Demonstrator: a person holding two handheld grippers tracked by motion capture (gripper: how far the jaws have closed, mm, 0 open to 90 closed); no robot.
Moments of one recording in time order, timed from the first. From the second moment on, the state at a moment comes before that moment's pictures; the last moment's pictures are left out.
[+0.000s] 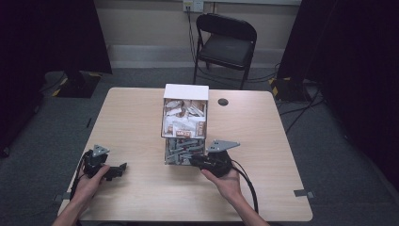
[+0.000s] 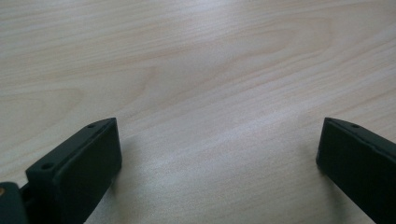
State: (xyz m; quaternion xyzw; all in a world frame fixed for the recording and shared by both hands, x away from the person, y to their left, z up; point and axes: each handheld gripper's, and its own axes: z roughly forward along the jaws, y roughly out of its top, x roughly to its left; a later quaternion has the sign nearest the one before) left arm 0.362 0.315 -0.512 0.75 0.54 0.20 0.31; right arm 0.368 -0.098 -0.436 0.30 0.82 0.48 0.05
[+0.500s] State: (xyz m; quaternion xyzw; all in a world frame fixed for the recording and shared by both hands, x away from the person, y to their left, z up) left arm 0.362 0.315 -0.512 0.75 0.54 0.20 0.31; right arm 0.371 -0.095 -0.442 0.30 0.82 0.48 0.05
